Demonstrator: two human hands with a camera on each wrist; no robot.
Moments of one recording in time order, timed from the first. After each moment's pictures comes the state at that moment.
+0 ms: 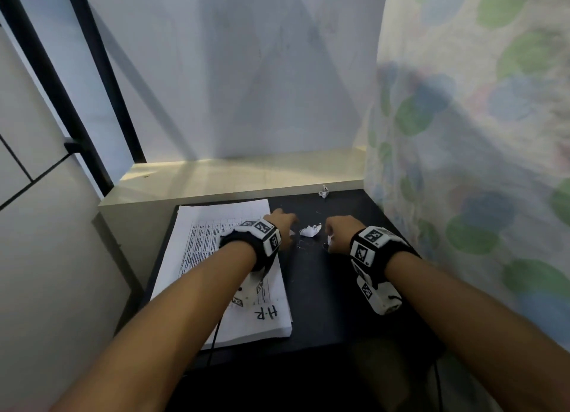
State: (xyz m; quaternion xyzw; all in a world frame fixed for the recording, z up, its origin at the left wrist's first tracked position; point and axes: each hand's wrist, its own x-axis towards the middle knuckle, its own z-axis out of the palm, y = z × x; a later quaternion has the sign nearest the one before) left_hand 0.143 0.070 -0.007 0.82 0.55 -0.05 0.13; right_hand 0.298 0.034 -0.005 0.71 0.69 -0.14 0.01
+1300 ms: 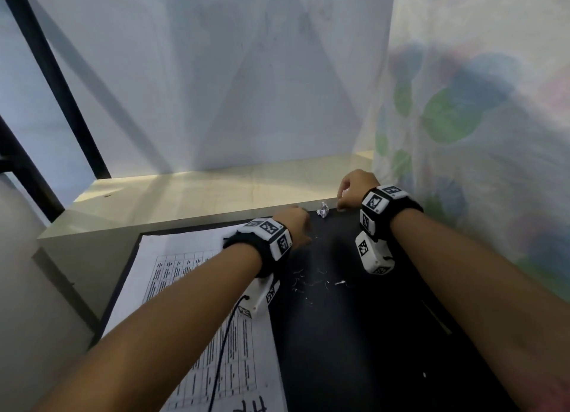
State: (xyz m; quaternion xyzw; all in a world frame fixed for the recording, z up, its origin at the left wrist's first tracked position) left_hand 0.191 0.152 -0.005 0.85 0.51 0.01 0.14; right_hand 0.357 0.177 0.014 0.77 0.60 -0.13 -0.17
